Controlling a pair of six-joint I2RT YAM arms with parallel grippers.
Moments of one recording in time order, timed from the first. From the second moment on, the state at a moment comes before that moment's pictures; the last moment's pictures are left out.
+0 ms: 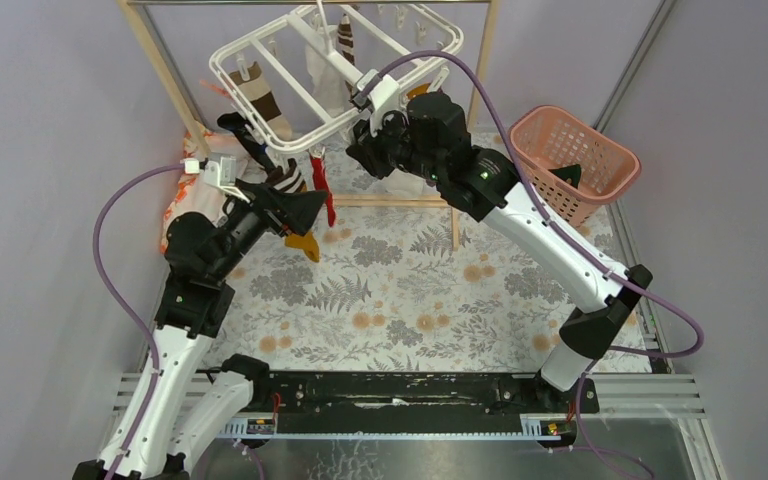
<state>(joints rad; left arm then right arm) -0.26 0.72 0.90 -0.05 0.34 -0.54 0.85 1.67 1.94 -0.46 -0.07 -0.10</state>
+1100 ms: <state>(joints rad) -0.30 0.86 1.23 -0.24 0.41 -0.78 0.82 1.61 1.92 -0.56 -0.15 -0.08</state>
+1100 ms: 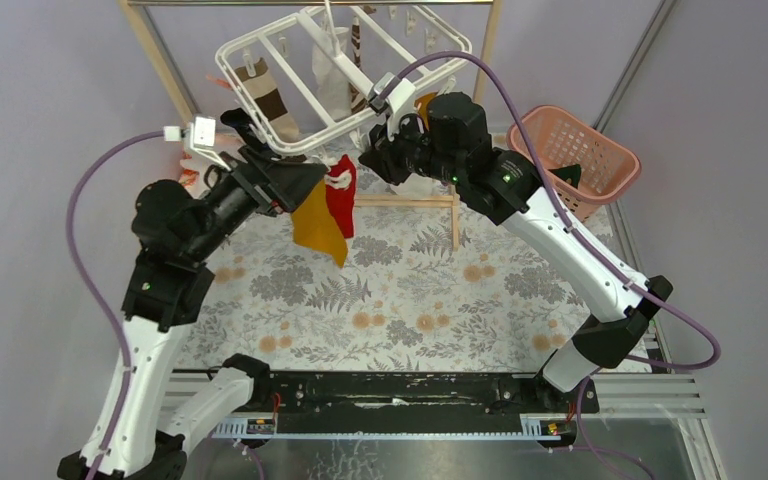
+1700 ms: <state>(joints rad) -0.30 0.84 1.50 -0.80 0.07 -0.58 0.82 1.59 1.89 -0.54 -0.17 -0.07</state>
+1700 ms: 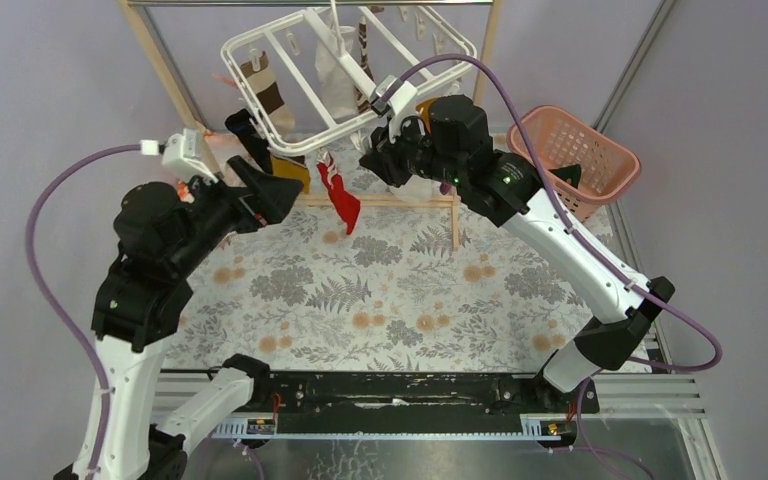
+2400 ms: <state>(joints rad) -0.35 0.97 1.43 -0.35 0.46 -0.77 0.81 1.54 1.85 -0.53 -0.17 -0.06</state>
